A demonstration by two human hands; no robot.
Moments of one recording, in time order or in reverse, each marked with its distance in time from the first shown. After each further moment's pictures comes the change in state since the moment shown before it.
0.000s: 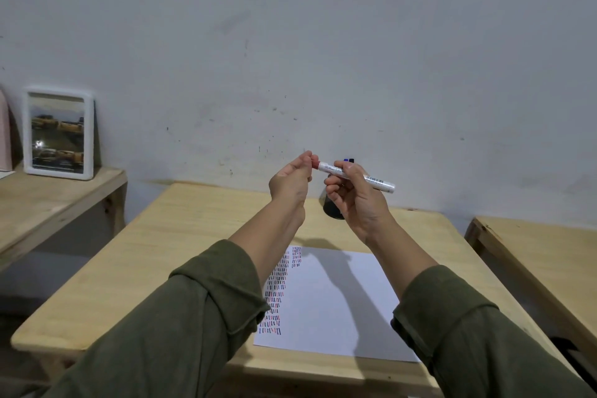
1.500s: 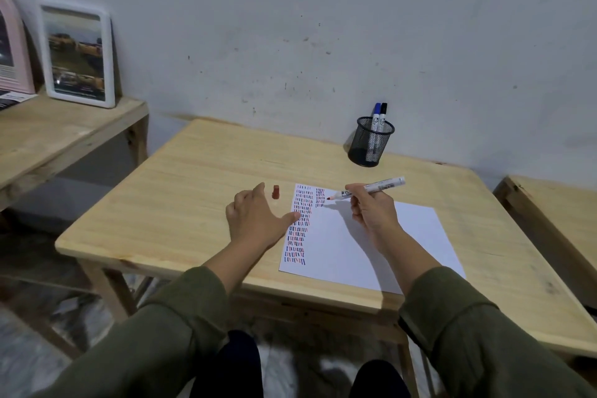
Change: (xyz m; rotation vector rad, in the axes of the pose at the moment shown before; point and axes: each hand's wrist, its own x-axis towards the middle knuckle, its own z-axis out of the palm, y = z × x) left_hand -0.020 -0.105 -0.157 1.432 0.152 0.124; right_hand -0.039 0.092 -0.056 -0.554 0.325 0.227
